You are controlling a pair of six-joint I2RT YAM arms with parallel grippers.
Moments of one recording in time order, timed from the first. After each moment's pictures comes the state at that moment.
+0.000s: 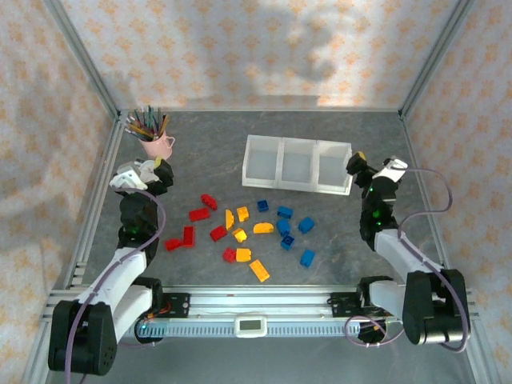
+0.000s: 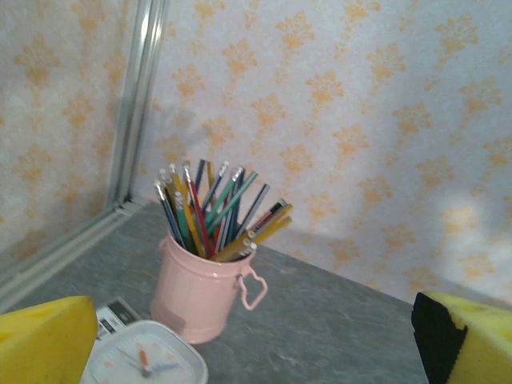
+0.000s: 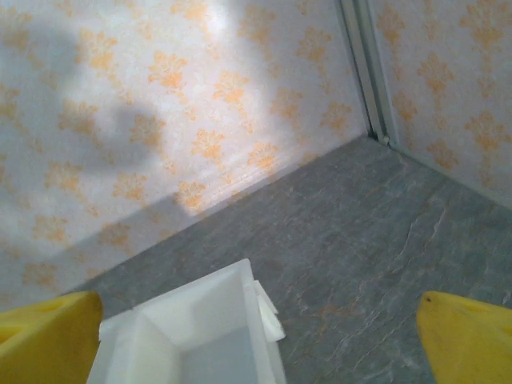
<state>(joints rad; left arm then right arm) -0.02 0.89 0.28 0.65 -0.29 -0.34 0.04 1.08 0.42 0.52 0.28 0.48</state>
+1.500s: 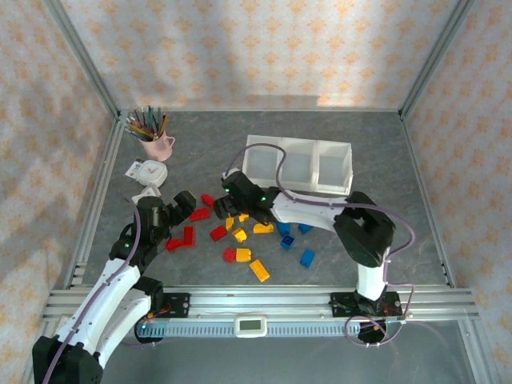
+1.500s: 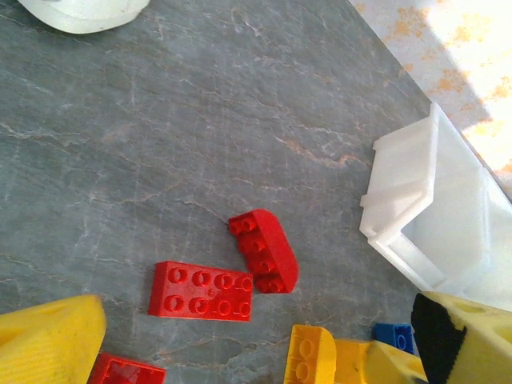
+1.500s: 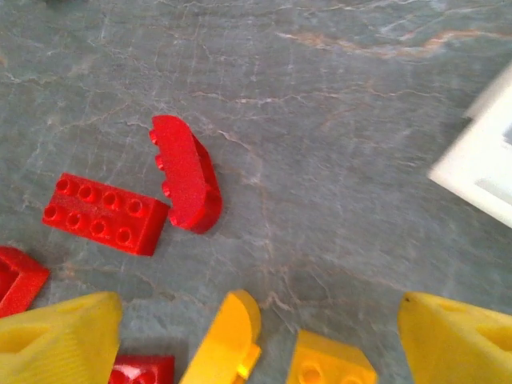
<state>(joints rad) -0.19 0.68 0.41 -0.33 -0.06 -0.87 0.97 1.89 1.31 -0.26 0.15 0.37</state>
